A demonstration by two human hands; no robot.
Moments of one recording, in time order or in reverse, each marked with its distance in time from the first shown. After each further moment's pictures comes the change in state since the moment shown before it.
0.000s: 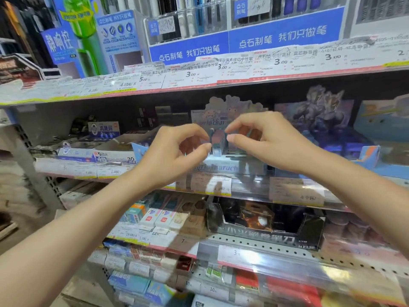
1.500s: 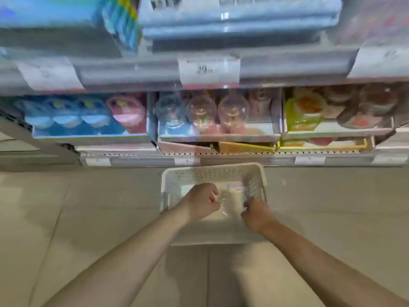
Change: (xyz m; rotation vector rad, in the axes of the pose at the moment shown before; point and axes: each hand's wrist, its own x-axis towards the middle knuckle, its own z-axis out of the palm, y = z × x) left_hand -0.718 -0.341 0.607 -0.292 -1.098 -0.834; right_hand -0.627 0.294 0.792 0.044 -0.770 1.342
